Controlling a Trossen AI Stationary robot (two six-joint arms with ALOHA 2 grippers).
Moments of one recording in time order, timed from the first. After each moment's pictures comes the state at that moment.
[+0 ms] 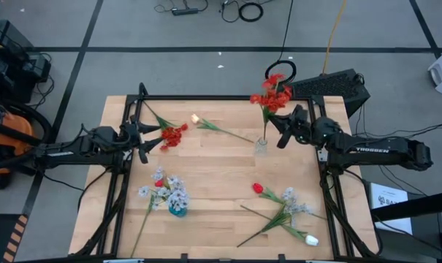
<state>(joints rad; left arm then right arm) 0.07 0.21 0.37 -0.29 -0.27 -0.05 -0.27 0.75 0.35 0.45 0.21 0.24</state>
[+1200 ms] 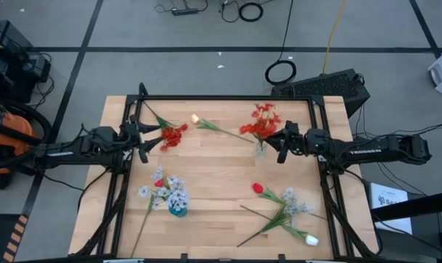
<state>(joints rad) 0.07 0.21 0.37 -0.29 -0.29 -0.05 -0.19 0.83 0.19 0.54 0.10 0.38</state>
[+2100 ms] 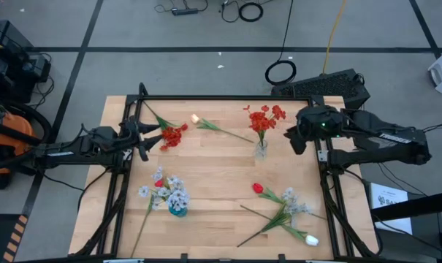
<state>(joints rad) 0.07 0.21 0.37 -0.29 -0.33 -0.25 -0.19 0.83 1.03 -1.00 0.10 0.57</state>
